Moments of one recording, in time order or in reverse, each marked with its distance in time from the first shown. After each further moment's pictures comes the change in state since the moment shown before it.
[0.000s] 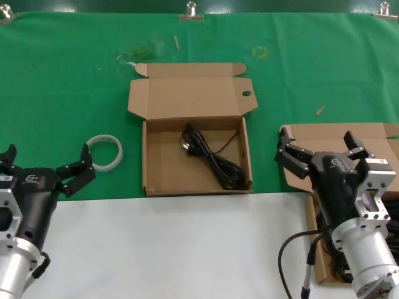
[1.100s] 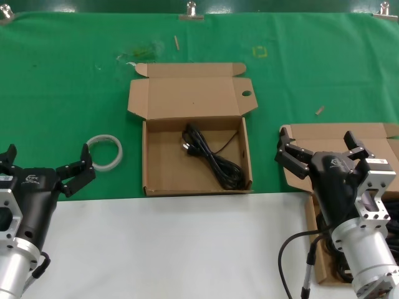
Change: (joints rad) left arm 0.000 0.000 0.000 0.000 0.000 0.000 0.000; right arm 0.000 0.000 0.000 0.000 0.000 0.000 0.000
